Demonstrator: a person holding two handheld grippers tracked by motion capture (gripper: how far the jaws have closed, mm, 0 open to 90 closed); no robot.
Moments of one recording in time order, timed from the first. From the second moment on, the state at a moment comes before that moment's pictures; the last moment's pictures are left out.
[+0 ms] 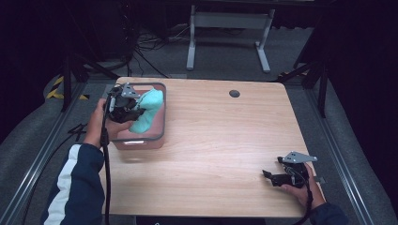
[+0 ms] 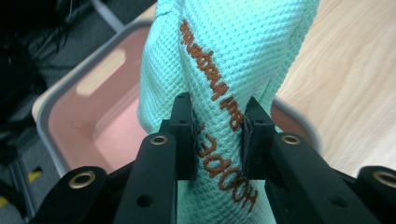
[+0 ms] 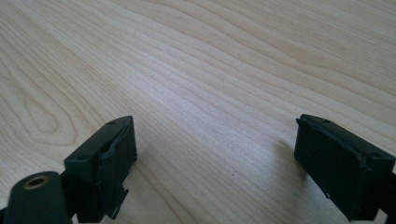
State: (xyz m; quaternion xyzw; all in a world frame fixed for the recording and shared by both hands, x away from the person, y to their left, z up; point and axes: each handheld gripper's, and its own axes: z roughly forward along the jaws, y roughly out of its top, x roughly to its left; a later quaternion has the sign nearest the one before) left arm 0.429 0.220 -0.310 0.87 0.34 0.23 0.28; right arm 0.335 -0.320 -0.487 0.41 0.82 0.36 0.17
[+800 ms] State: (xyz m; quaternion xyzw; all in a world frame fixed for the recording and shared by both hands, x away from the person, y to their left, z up) left arm 0.397 0.119 -0.303 0.91 0.20 0.20 0.30; right arm 0.335 -0.319 -0.487 0.41 0.82 0.36 0.17
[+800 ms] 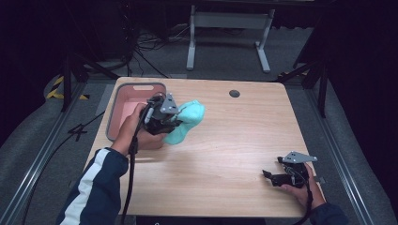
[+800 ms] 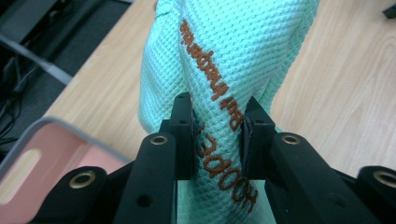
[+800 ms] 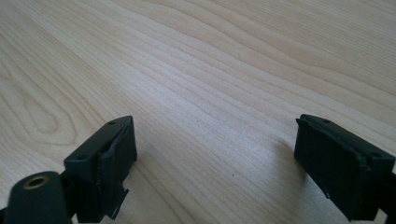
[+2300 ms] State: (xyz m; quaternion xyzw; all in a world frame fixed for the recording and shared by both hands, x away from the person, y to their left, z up) left arm 0.398 -0.008 -0.447 0.97 0.12 0.10 0.20; right arm 0.335 -0.320 -0.487 0.41 0.82 0.36 0.17
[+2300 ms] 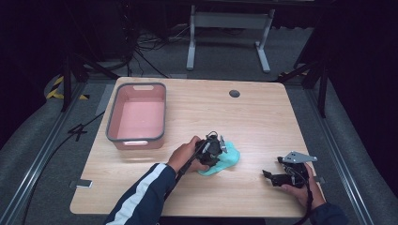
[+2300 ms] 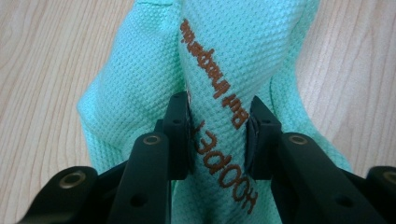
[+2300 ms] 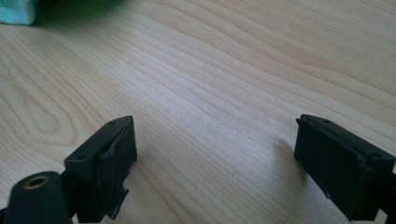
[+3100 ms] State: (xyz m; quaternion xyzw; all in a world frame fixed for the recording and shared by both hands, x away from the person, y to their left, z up) left arm 0.390 0.023 -0.403 0.94 0.15 0.13 0.28; right arm 0.335 -0.320 -0.487 0.41 0.82 0.36 0.17
